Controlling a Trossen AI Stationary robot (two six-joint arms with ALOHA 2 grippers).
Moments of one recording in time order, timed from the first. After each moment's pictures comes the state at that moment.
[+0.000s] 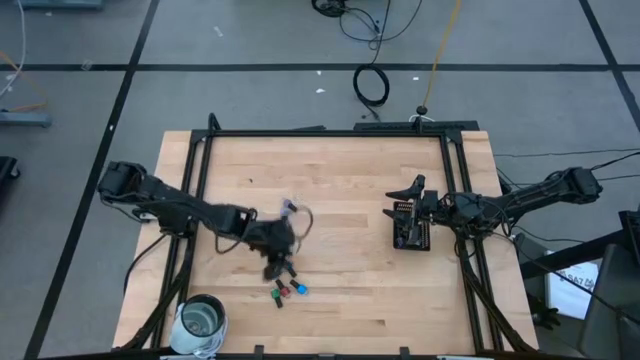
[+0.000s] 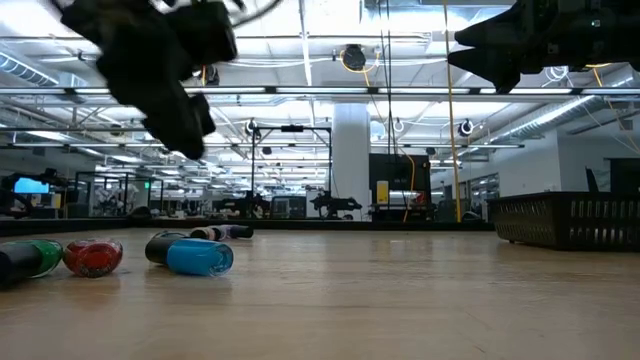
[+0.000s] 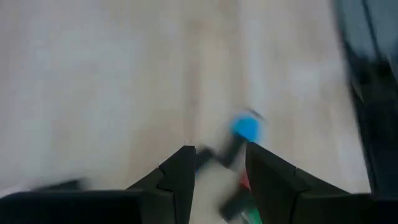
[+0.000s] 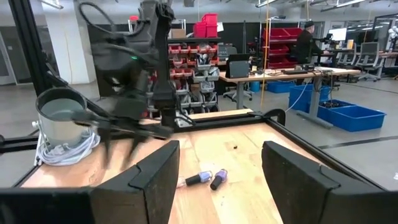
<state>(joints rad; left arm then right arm) -0.26 1.47 0.79 -0.17 0.15 -0.38 0.20 0.73 0.22 0.60 0.39 0.03</state>
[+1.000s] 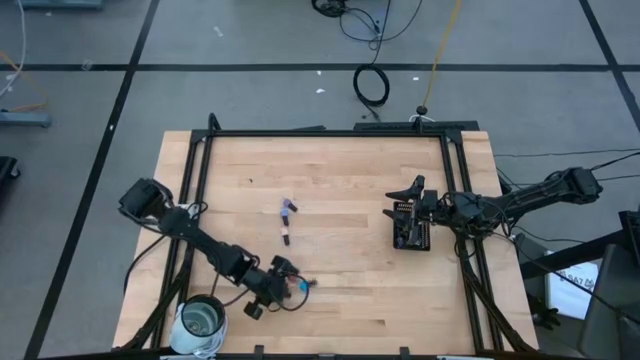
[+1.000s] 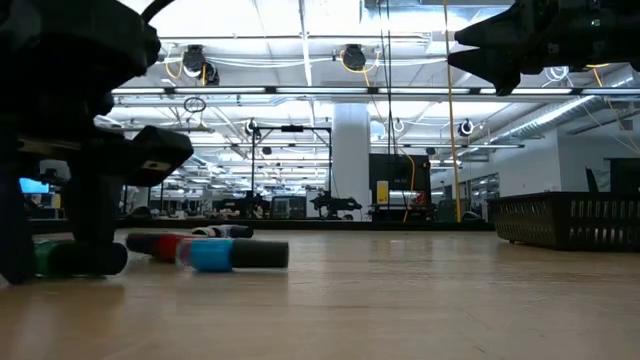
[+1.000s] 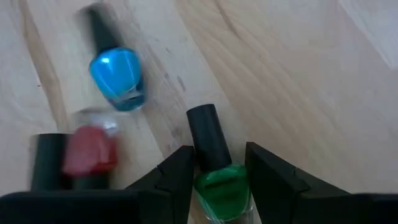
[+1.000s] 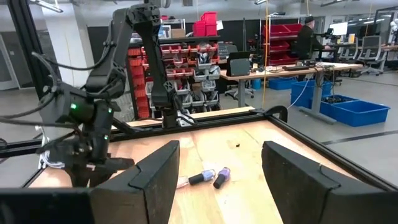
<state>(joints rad) -0.56 1.75 0.80 -0.04 0.00 -0.06 0.20 0.73 0.22 0.60 0.39 0.07</state>
